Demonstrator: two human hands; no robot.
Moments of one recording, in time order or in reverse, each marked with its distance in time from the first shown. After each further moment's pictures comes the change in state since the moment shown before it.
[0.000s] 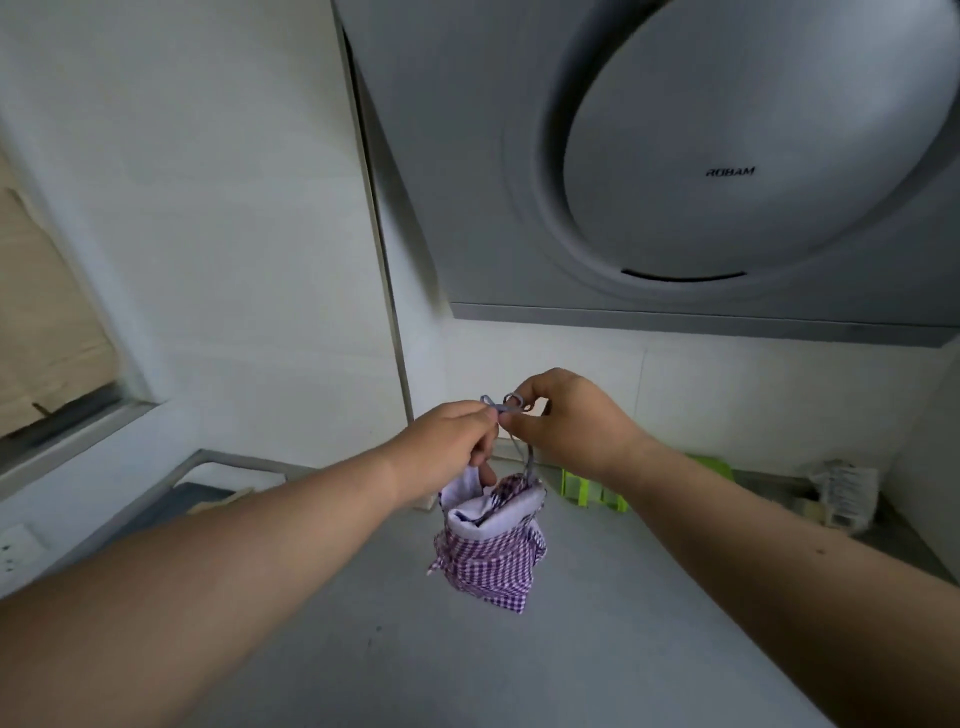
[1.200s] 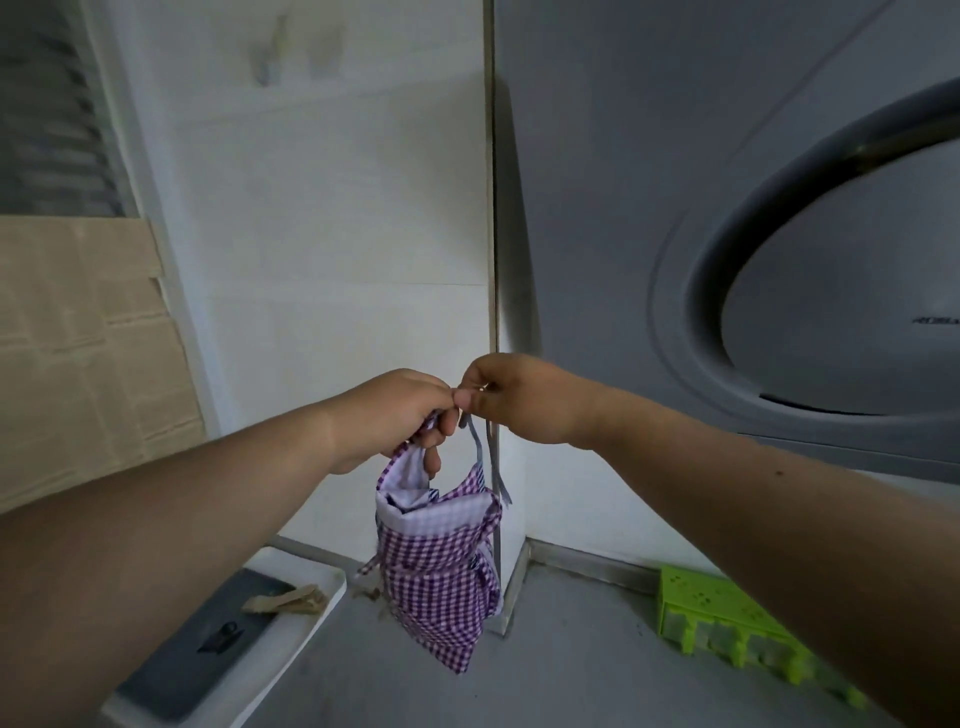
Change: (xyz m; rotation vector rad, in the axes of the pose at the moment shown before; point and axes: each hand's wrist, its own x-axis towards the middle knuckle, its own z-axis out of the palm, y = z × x) left_hand 0.011 0.013 -0.238 0.063 0.117 -0.060; right_hand 0.162 -0.174 0.054 -0.110 -0.302 -0.267
